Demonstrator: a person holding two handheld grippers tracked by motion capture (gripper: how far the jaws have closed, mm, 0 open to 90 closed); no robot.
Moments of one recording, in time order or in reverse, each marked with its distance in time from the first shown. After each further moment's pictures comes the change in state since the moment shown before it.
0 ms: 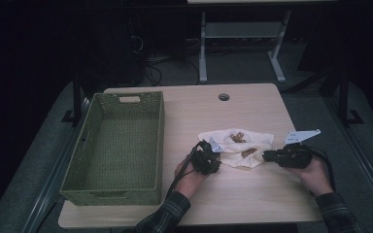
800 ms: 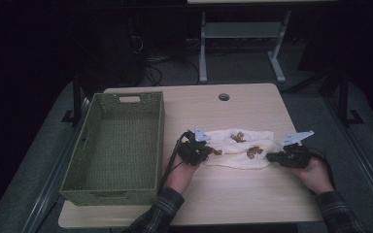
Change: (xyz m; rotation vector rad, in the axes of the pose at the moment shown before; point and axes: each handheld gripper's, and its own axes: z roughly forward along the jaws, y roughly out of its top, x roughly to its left) left arm 0.026 0.001 -0.033 -0.095 0.058 -0.117; right arm -0.015 -0.014 0.011 0.141 -0.113 -0.008
